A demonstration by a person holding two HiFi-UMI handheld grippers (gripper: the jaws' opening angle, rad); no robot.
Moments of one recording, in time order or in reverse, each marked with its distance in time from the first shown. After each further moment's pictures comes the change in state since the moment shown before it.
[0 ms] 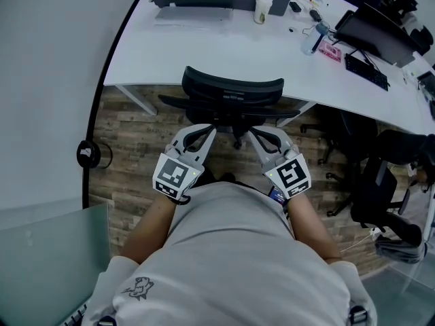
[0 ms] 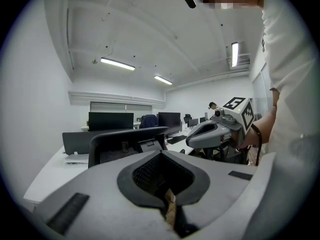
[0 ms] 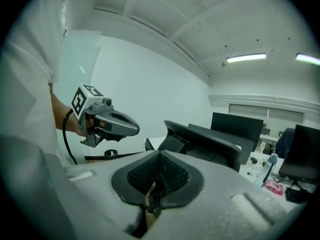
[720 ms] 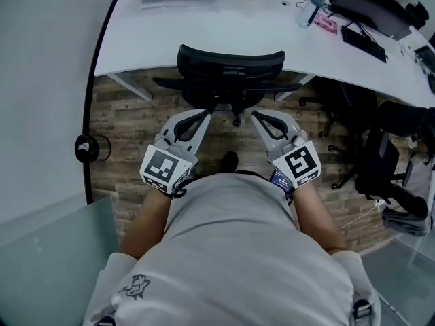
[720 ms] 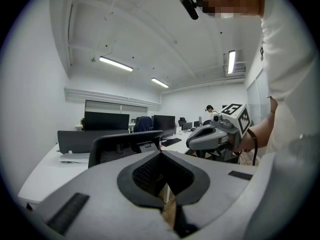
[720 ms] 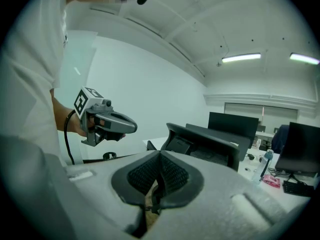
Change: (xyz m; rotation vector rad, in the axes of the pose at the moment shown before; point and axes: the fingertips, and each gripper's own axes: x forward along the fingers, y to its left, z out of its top) left arm -0.029 0.000 0.007 -0.029 -0.031 -0.074; right arm -0.011 0.019 0.009 0.038 -0.006 -0.041
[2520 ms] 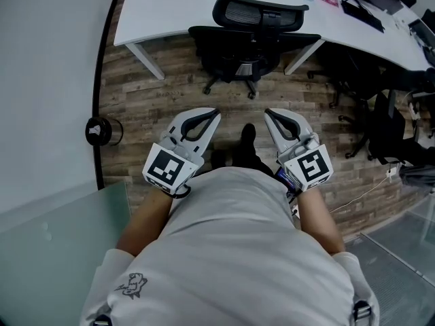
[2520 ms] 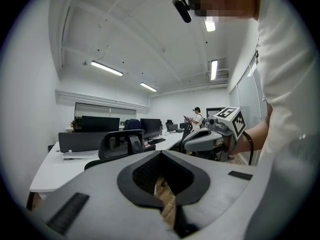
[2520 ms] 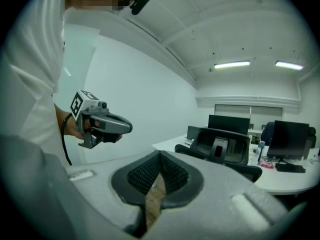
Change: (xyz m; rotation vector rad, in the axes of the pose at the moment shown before) left arm -0.245 -0.070 -0.033 0.049 -0.031 -0.129; right arm -0.046 0.246 0.029 0.056 -0.018 -0.148
